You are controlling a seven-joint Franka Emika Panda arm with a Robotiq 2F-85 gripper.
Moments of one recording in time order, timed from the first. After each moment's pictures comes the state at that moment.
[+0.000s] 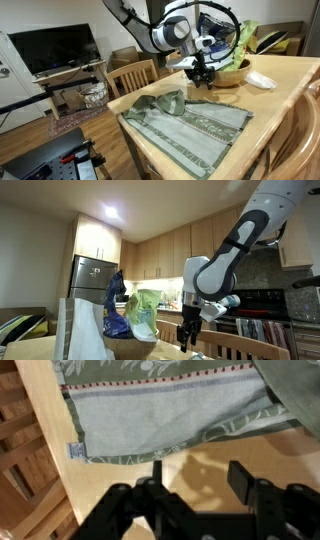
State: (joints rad) arm 0.05 0.61 -0.14 -1.87 -0.16 2.70 0.11
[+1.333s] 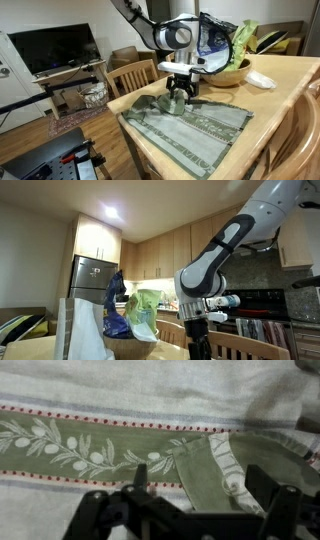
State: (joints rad) arm -0.06 0.70 0.04 -1.74 -0.02 2.18 -0.23
